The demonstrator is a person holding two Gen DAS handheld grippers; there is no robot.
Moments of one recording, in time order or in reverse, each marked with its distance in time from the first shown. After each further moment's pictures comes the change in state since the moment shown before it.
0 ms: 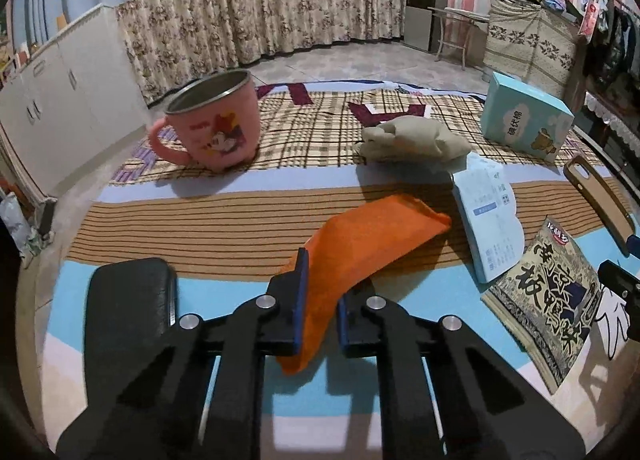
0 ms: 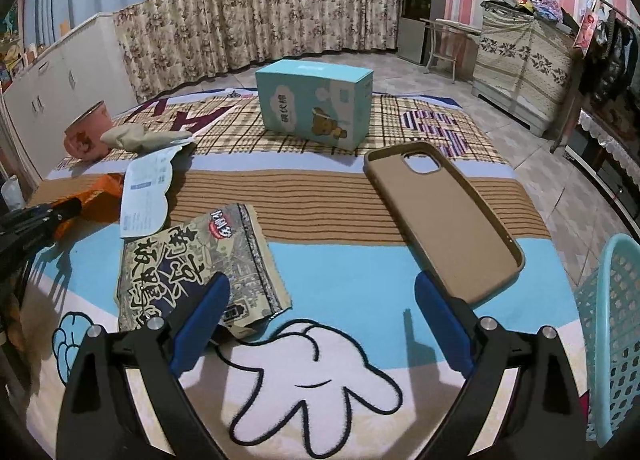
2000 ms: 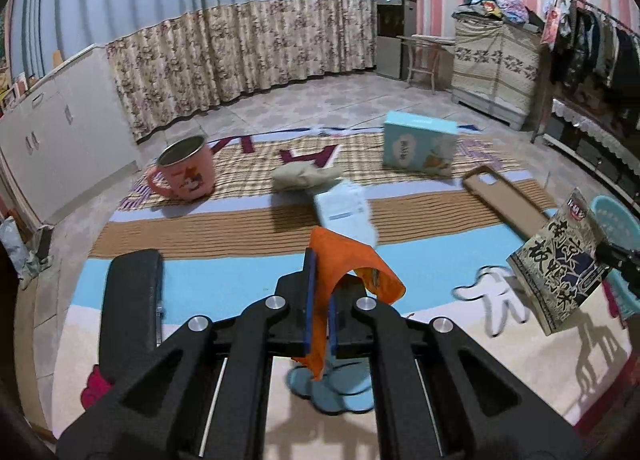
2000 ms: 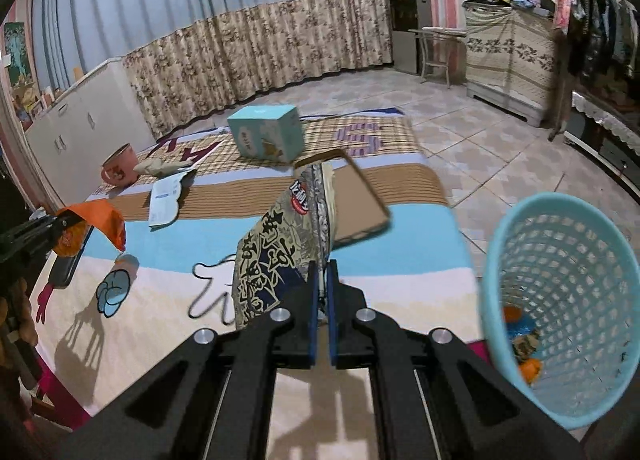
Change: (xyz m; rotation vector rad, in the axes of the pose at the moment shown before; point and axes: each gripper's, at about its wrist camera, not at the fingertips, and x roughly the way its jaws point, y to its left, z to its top) left arm -0.117 -0.077 -0.016 0.048 -0.124 -0.070; right arm -0.107 -0.114 -0.045 0.109 -0.098 0.088
